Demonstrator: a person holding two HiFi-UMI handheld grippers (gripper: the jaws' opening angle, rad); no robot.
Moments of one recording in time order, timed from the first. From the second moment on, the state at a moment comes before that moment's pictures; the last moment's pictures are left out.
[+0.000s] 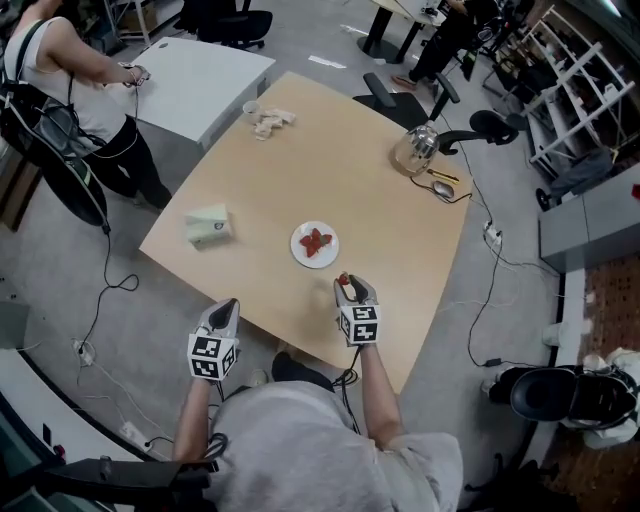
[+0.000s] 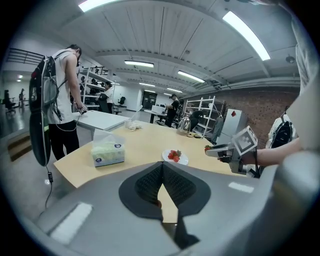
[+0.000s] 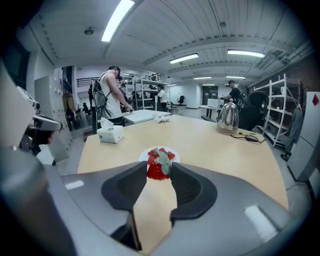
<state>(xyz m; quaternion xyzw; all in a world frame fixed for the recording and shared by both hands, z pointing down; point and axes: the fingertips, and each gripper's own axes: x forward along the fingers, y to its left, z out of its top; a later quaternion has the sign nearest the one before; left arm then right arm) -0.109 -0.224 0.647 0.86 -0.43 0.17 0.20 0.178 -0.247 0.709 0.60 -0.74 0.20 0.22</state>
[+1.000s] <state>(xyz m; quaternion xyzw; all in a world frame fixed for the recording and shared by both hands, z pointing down) -0.141 -0.233 0.642 0.81 -0.52 0.16 0.21 0.152 -0.338 0.762 0.52 -0.78 0.19 0.29</state>
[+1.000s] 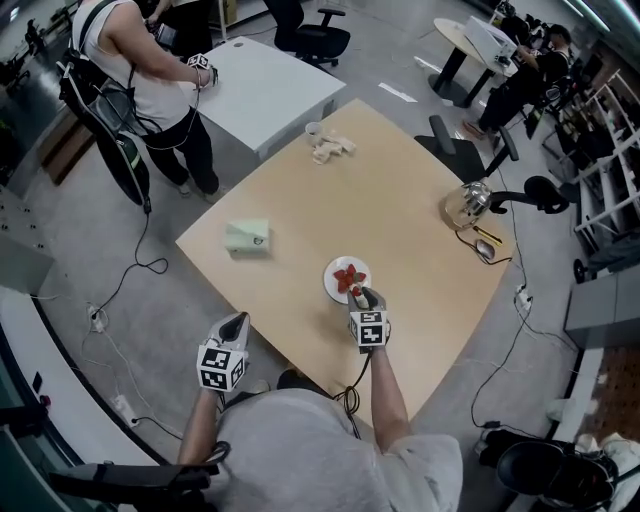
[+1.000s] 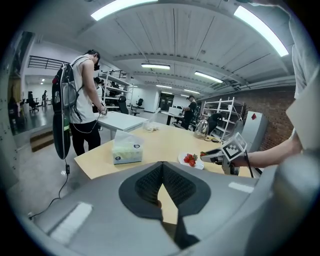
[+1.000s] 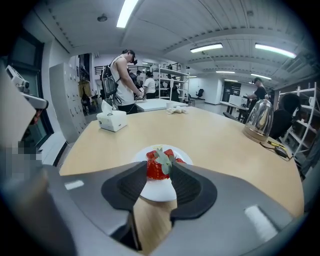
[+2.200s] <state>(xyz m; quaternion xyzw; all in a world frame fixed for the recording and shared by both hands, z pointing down) -0.139 -0.248 0.650 0.79 -0.54 0.18 0.22 0.154 -0.351 0.819 0.49 -0.78 0.22 0.32</state>
